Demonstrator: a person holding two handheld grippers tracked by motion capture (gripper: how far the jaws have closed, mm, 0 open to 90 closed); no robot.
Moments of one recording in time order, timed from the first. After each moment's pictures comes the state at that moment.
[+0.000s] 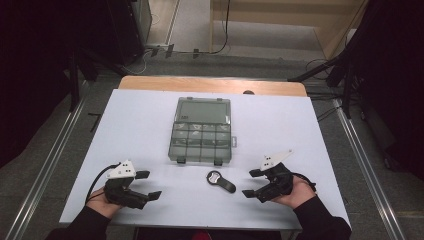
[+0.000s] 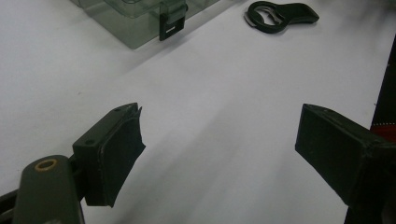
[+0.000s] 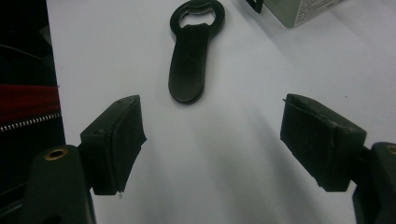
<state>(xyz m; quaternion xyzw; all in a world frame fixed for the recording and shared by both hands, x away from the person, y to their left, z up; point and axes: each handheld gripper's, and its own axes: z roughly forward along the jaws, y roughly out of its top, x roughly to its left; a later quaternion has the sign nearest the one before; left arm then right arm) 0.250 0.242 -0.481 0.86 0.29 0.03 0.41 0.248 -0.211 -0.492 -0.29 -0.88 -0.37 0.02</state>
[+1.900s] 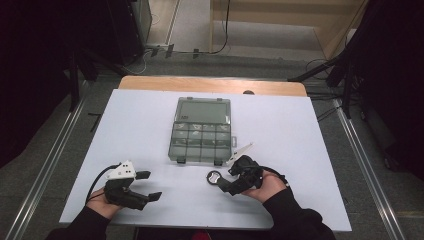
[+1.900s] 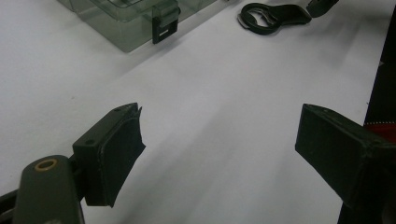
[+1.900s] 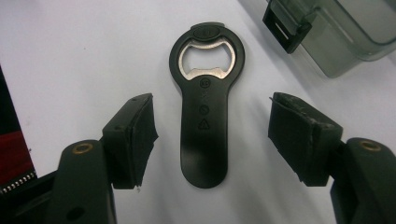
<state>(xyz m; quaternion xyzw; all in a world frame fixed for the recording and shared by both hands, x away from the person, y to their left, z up) 0.249 0.241 -0.480 0.86 0.29 0.03 0.42 0.269 -0.130 -0.484 -0.33 -0.91 -0.27 0.01</state>
